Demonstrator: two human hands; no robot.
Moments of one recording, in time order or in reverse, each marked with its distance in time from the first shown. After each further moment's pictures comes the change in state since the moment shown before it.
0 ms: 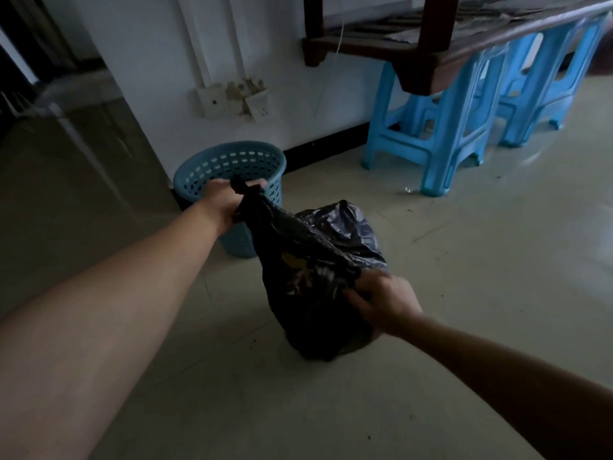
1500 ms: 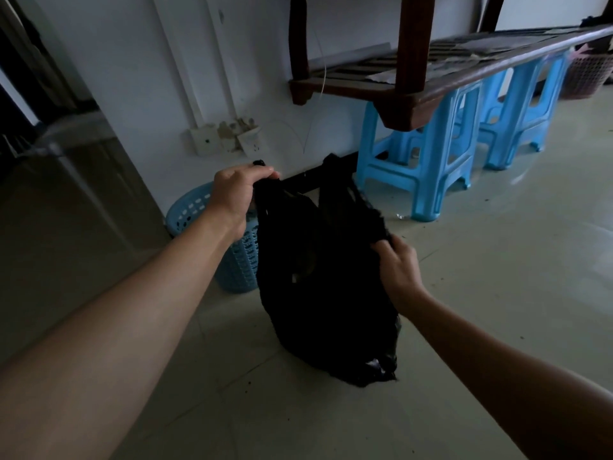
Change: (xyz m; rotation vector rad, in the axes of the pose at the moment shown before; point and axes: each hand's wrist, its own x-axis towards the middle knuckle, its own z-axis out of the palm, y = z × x) left_hand -0.028 0.061 0.052 0.042 -0.097 0.338; right_hand 0.073 0.007 -0.057 0.914 0.332 0.664
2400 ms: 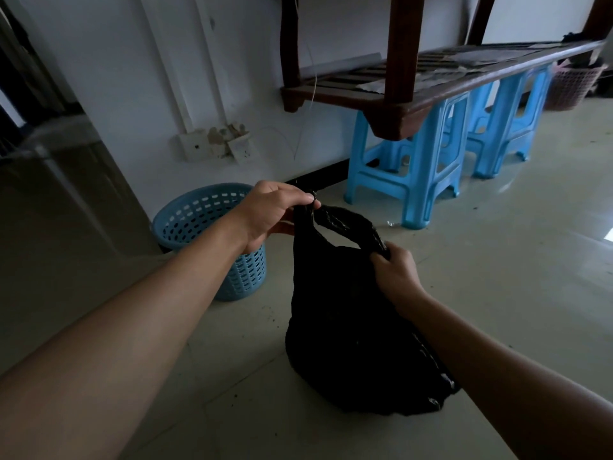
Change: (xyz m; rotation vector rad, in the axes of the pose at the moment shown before) left_hand -0.010 0.007 0.037 0.149 -0.447 -0.088; right_hand 0.017 -0.005 -0.016 -0.303 -0.008 -0.006
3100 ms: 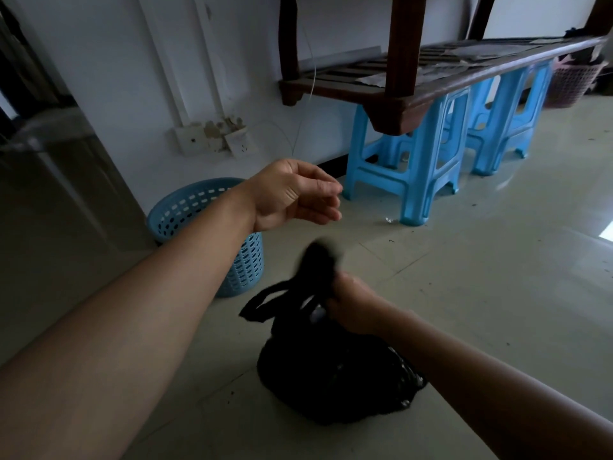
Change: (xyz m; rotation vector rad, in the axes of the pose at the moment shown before) left_hand 0.011 0.020 0.007 -0.086 -0.288 0.013; right_hand -0.042 -0.025 0.027 -0.476 -0.593 -0.463
